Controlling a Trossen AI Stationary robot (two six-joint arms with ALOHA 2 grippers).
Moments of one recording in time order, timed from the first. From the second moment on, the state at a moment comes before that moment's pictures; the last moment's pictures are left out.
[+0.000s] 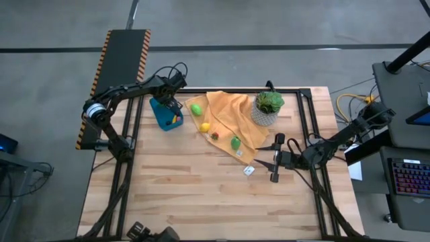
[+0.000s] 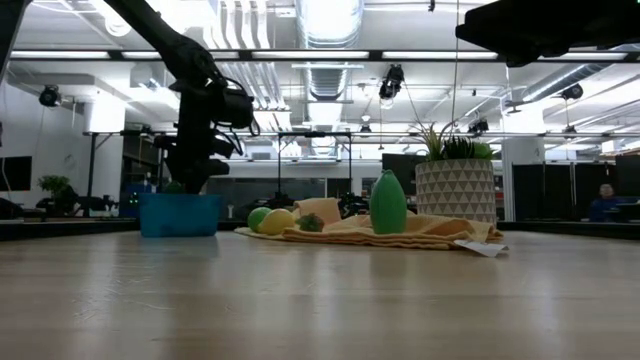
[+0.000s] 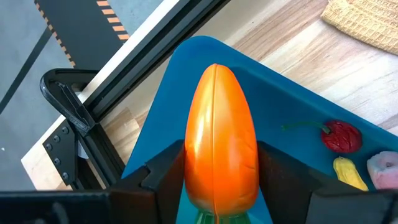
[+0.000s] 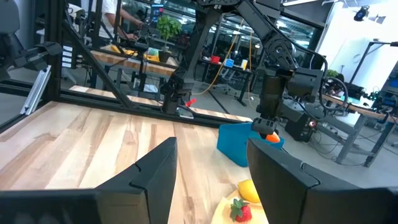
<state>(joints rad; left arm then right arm) 0.77 1.65 1.15 -0.87 -0.42 -0.12 0.53 1.07 0.26 0.86 0.68 -0.27</state>
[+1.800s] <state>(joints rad) 0.39 1.11 1.12 -0.61 0.06 0.16 0.53 1.07 0.26 0.84 0.68 -0.26</state>
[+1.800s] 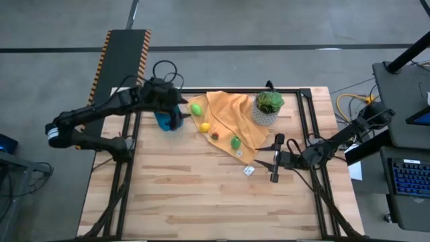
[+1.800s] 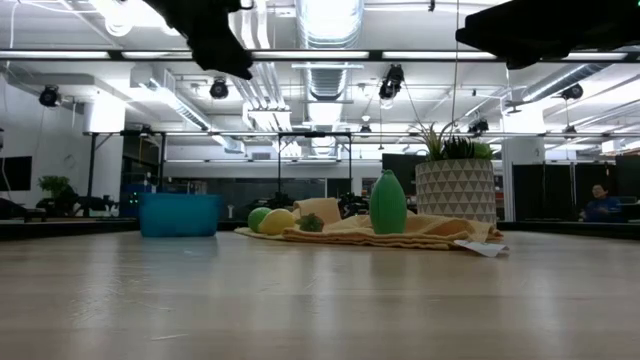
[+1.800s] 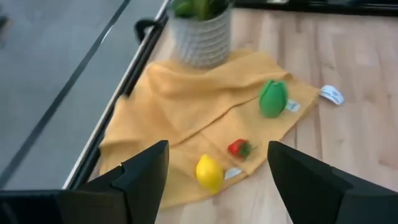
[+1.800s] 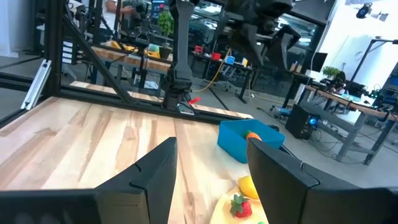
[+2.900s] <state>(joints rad) 0.36 1.56 1.08 -0.51 -0.05 0.04 0.53 1.07 0.26 0.84 0.68 -0.26</state>
